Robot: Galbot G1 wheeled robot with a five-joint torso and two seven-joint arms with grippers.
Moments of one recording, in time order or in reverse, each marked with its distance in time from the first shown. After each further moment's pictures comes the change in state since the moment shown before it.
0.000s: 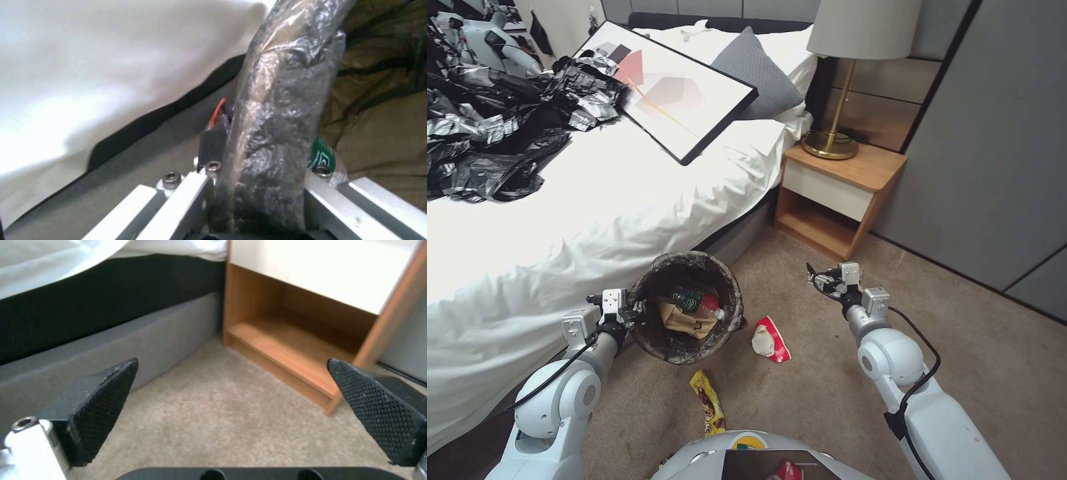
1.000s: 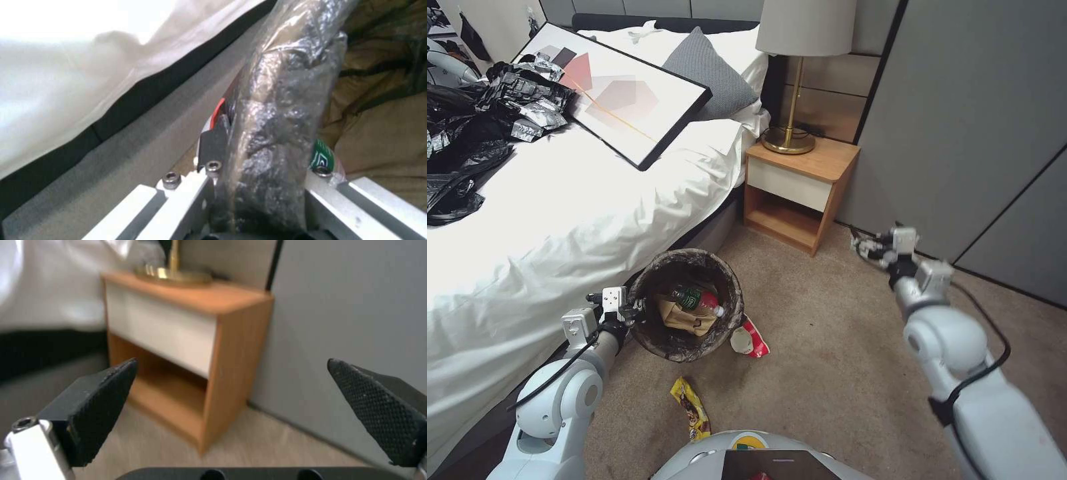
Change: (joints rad) left arm -0.003 -0.002 0.011 -0.013 0.000 0.000 -0.031; right arm -0.034 -0.029 0.201 0.119 -0.076 0.027 -0.013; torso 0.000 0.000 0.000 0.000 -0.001
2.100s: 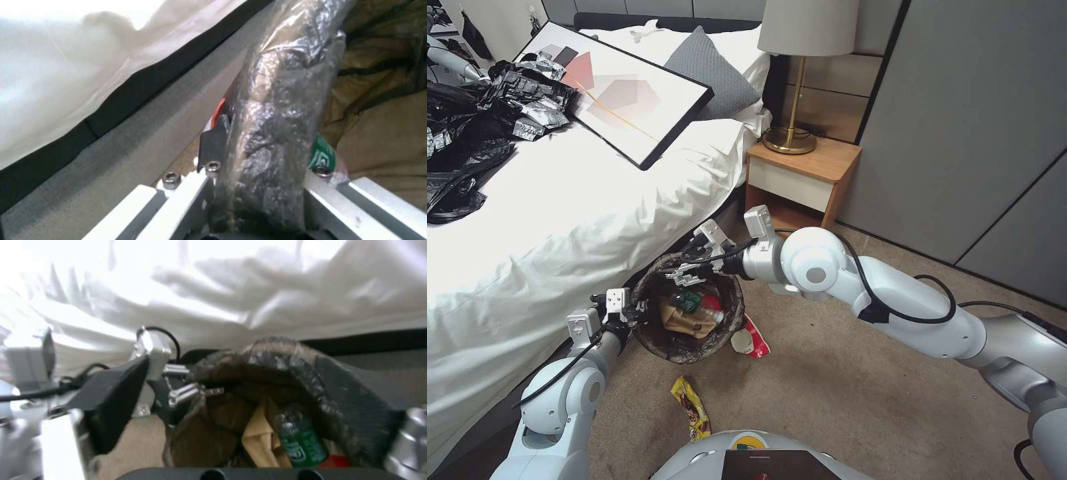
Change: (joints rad) left arm -0.015 -0.015 -0.003 0.033 0.046 0.000 0.057; right arm 1.145 -0.193 -1.109 -0.062 1.200 -0.370 0.141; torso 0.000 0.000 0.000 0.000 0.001
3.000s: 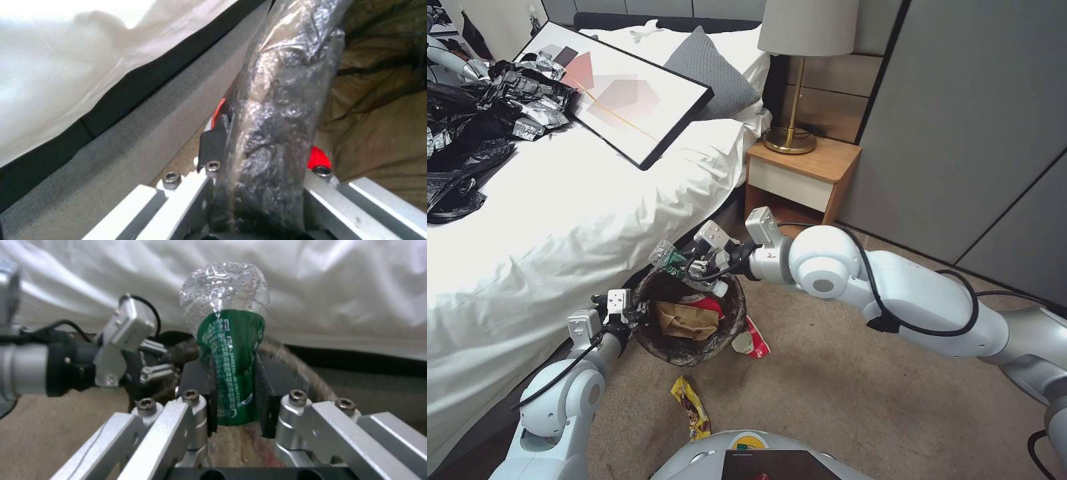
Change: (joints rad) left arm 0.010 0.007 0.004 -0.008 0.004 0.000 0.010; right arm 0.054 -0.039 -0.087 0.019 -0.247 -0.025 -0.122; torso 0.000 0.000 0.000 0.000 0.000
